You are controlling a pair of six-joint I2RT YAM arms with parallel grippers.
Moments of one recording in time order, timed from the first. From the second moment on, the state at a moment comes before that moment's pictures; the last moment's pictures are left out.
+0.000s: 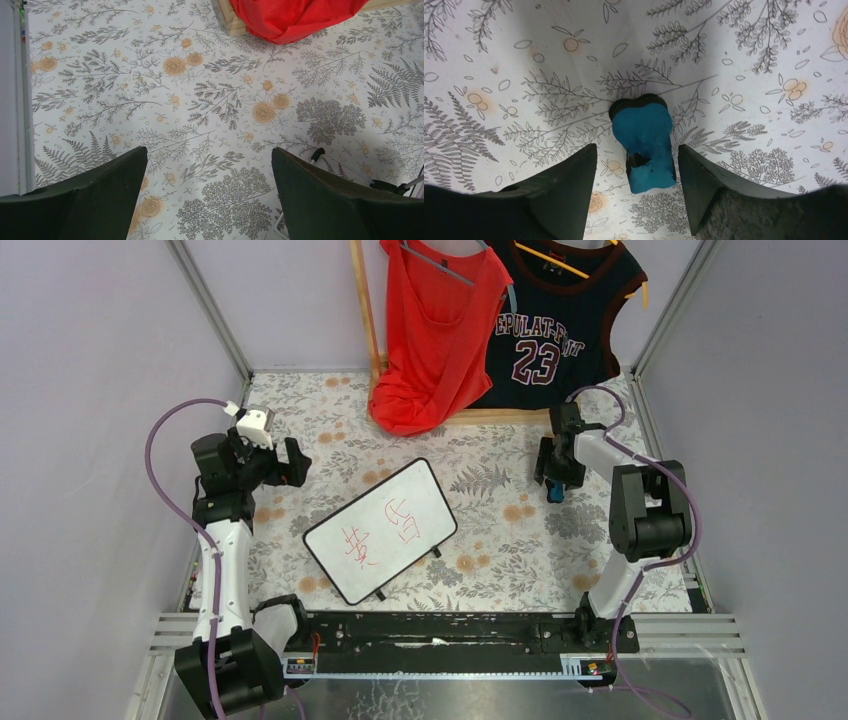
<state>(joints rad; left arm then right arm) 0.31 0.96 0.81 -0.30 0.56 0.17 0.11 1.81 1.17 -0.61 0.16 0.33</state>
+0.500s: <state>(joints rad) 0.31 0.97 0.81 -0.31 0.58 0.17 0.09 1.73 1.09 -0.56 0.16 0.33</state>
